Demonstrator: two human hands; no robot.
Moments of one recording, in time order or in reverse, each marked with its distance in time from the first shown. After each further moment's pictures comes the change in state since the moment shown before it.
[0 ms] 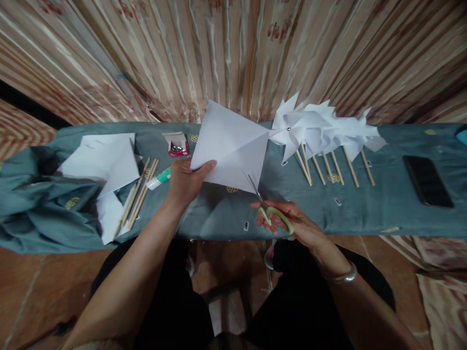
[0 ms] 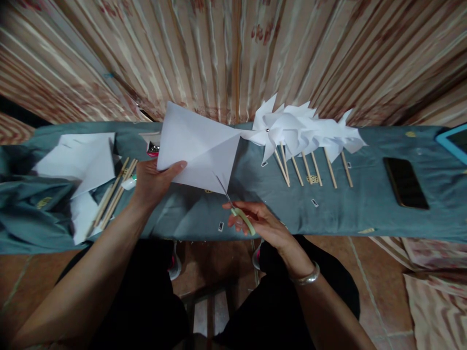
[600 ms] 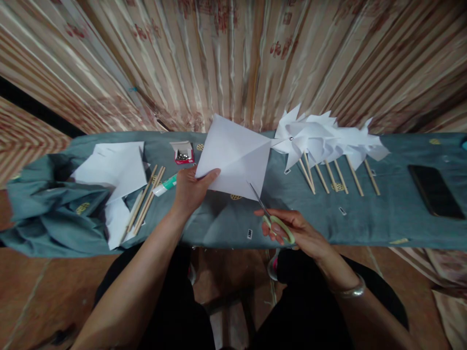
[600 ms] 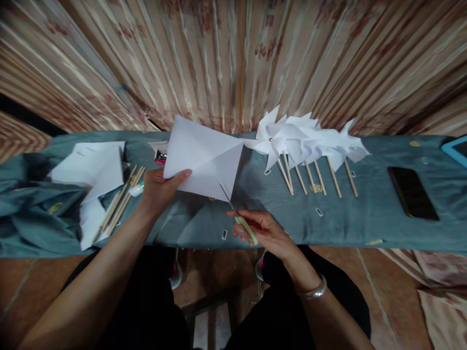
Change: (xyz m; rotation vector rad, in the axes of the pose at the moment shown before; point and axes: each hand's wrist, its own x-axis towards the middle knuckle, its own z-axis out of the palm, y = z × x) left_hand 0.001 -0.004 -0.002 0.004 -0.023 0.009; right_hand 0.001 0.000 0.003 0.110 0.014 0.021
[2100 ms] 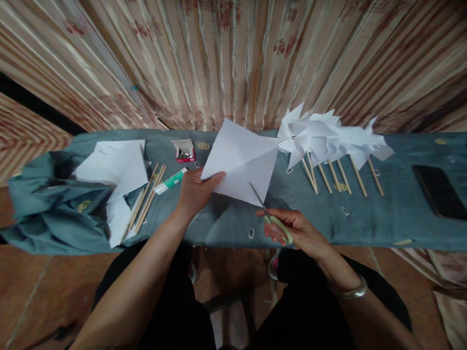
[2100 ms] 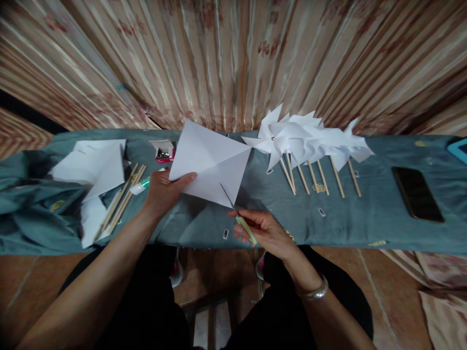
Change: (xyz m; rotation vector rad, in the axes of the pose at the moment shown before) left_hand -0.006 0.000 0.000 0.037 -0.083 -0.040; right_hand 0.003 0.003 0.003 0.003 0.033 0.045
